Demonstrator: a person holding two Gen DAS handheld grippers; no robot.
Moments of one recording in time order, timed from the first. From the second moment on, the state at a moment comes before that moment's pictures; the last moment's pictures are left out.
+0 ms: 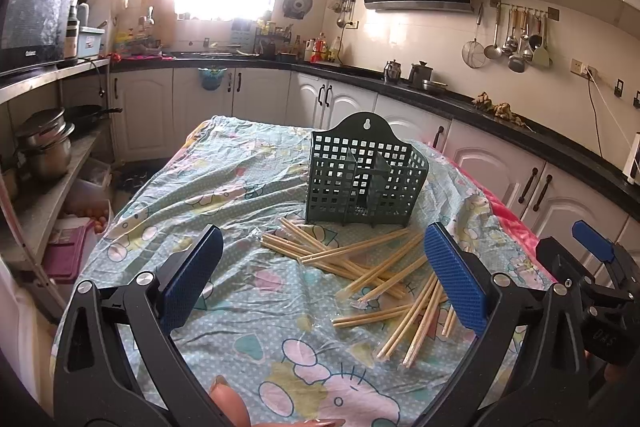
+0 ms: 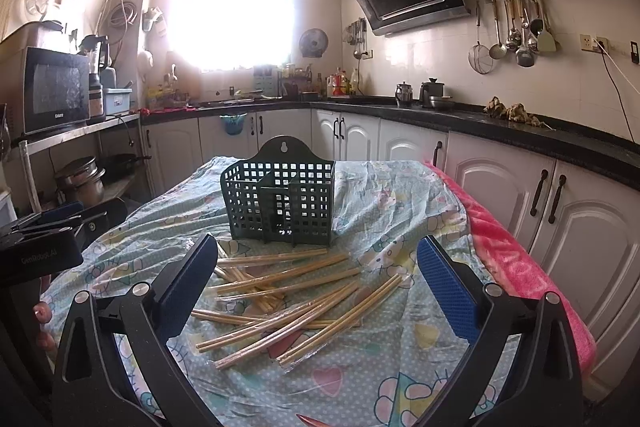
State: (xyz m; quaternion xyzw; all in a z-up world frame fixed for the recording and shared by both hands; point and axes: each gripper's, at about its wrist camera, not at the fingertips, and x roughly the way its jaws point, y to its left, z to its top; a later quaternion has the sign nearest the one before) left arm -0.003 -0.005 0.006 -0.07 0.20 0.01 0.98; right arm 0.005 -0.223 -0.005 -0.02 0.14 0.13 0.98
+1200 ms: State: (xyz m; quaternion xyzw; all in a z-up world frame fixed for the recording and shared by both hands) left arm 0.004 0.016 0.001 -0.11 0.21 0.00 0.97; right arm 0.006 -0.214 -0.007 -0.03 0.15 0.17 0.97
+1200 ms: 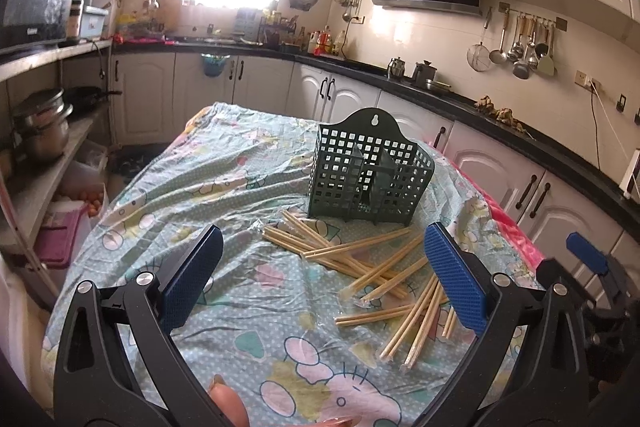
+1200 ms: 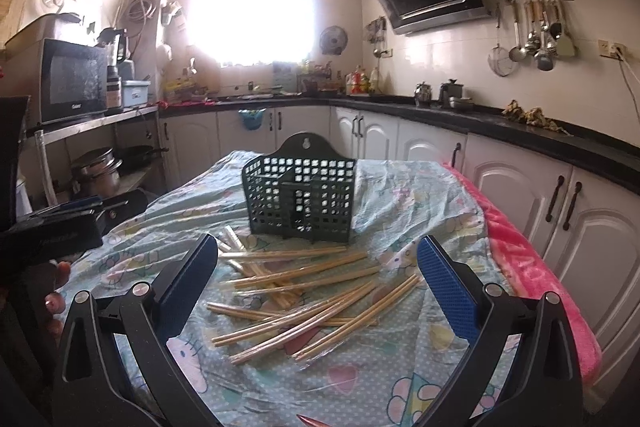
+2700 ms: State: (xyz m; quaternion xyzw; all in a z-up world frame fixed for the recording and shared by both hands) left arm 0.155 0.078 -0.028 -0.21 0.36 -0.04 0.91; right arm 0.179 -0.231 -0.036 -0.01 0.37 0.15 0.92
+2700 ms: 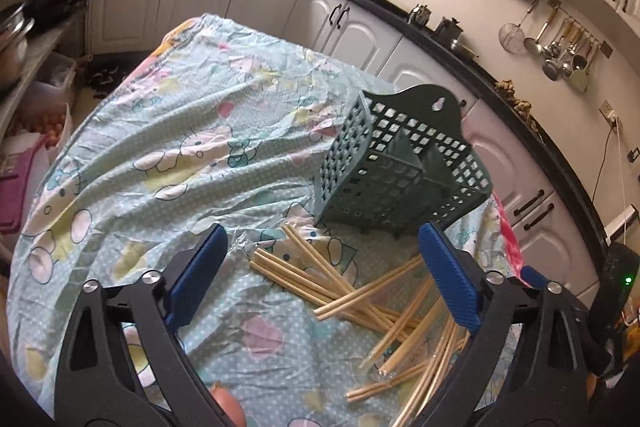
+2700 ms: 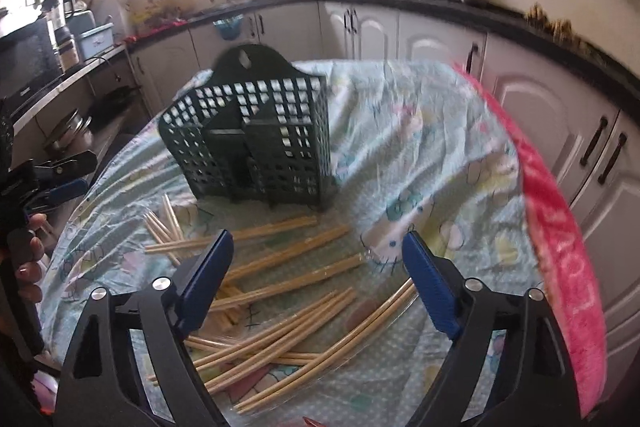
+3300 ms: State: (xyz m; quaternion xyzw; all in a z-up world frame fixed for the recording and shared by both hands) left arm 0.203 0.091 -0.070 -0.25 0.43 -0.08 0.87; right arm 0.233 -0.245 -0.092 0.02 0.47 0.15 0.87
